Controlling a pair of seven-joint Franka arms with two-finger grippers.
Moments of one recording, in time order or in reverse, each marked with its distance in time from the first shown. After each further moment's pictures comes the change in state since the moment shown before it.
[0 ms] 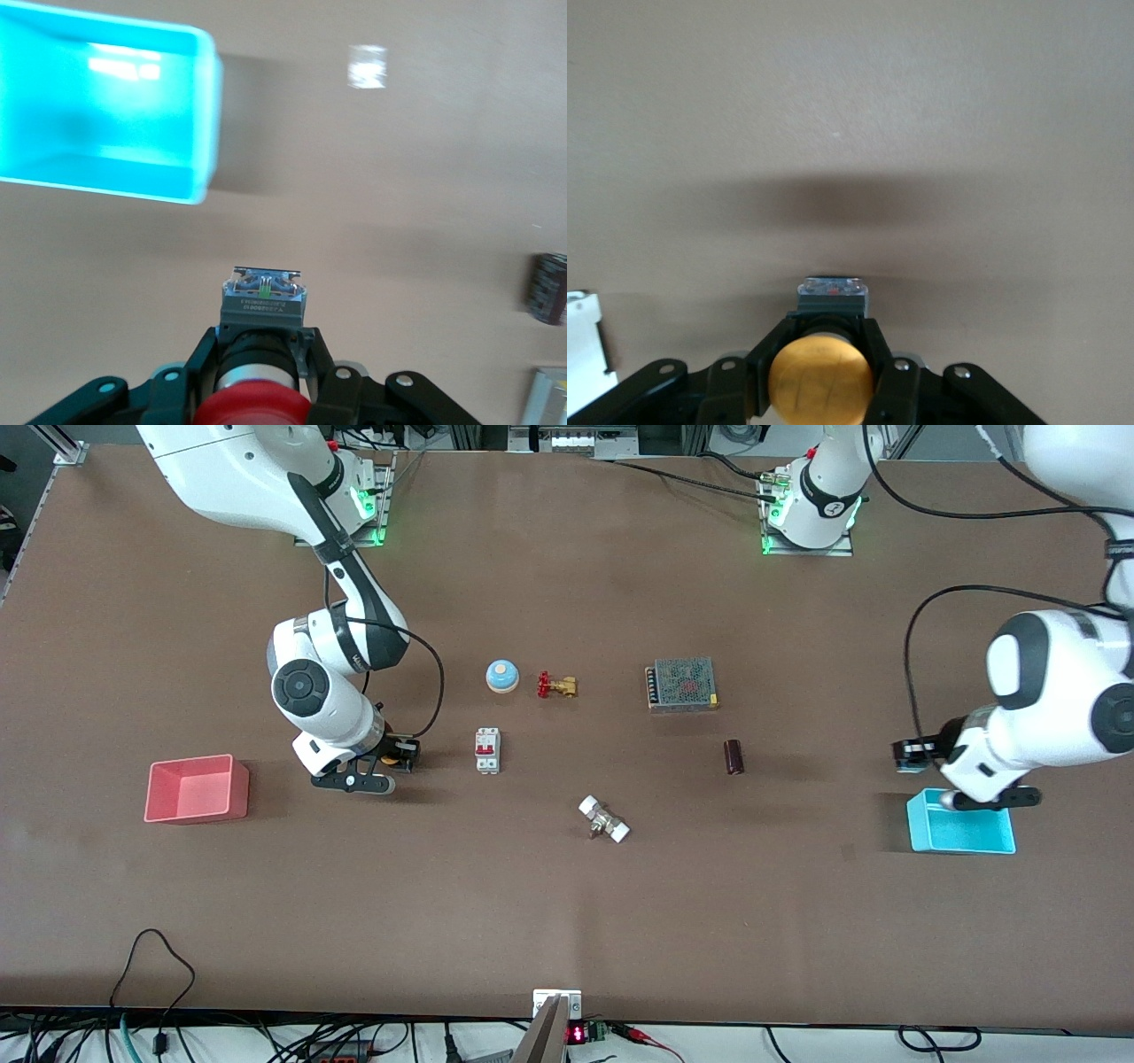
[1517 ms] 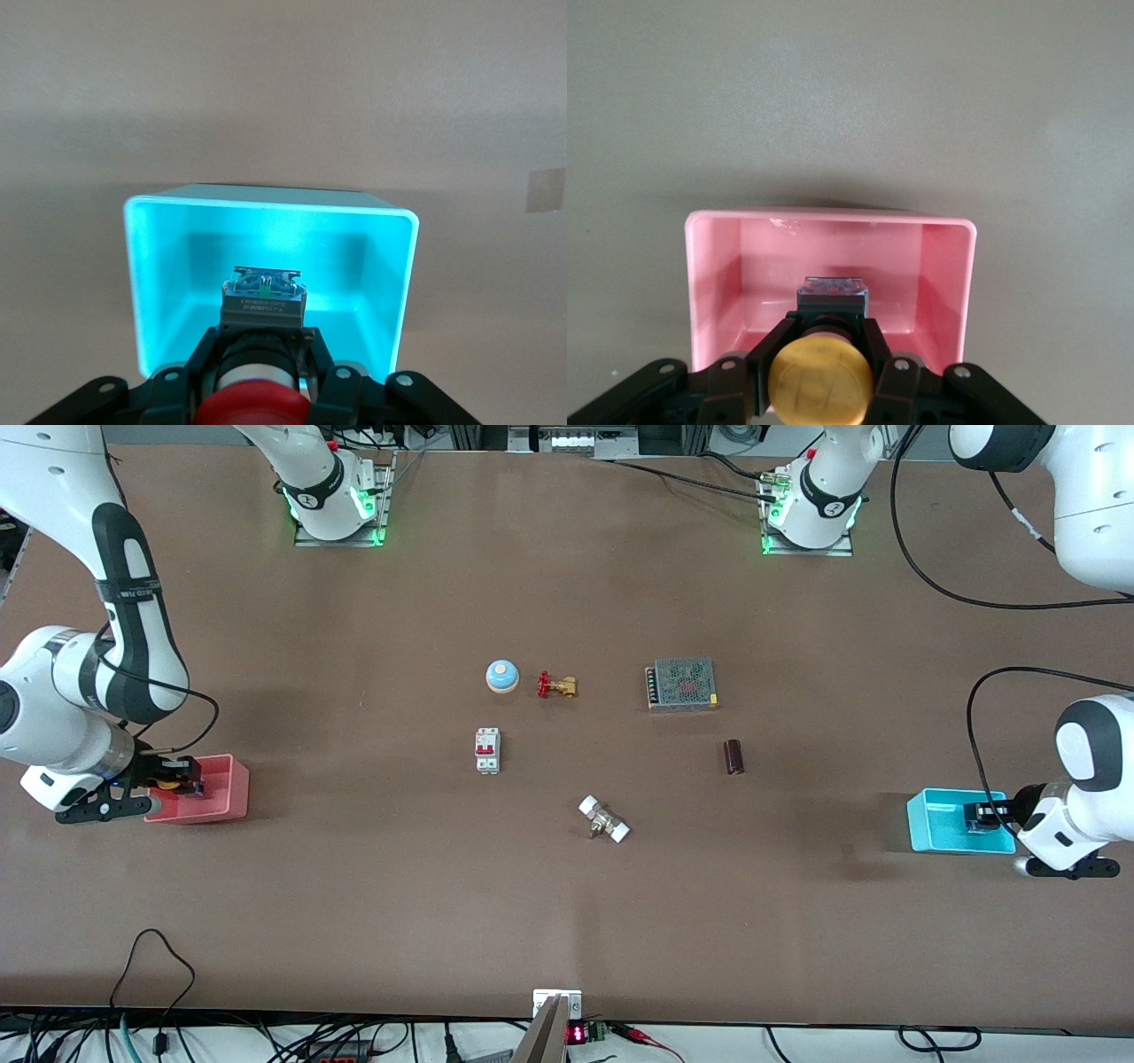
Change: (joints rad) left arm 0.127 0.383 0.001 0.418 0.033 -0.004 0.199; right arm -0.288 0.022 -0.267 0.126 0.035 -0.094 -0.777
